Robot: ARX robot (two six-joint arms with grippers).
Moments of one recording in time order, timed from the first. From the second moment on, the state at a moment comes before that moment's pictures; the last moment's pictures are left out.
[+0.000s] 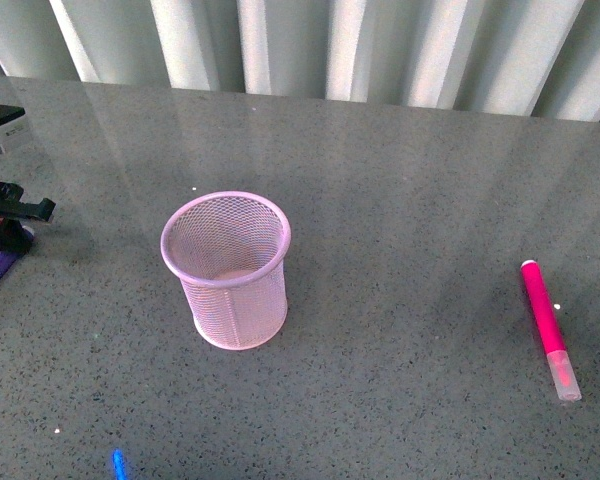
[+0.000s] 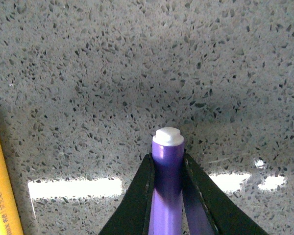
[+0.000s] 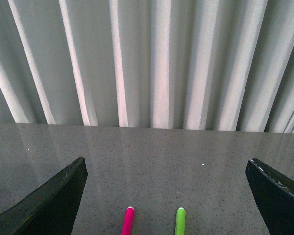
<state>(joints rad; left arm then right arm) 0.15 2.10 1.15 -0.24 0.03 0.28 0.00 0.00 0.02 0.00 0.00 0.00</state>
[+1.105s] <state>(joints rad) 0.01 1.57 0.71 0.78 0.15 -0.22 0.00 0.00 0.02 0.00 0.00 0.00</state>
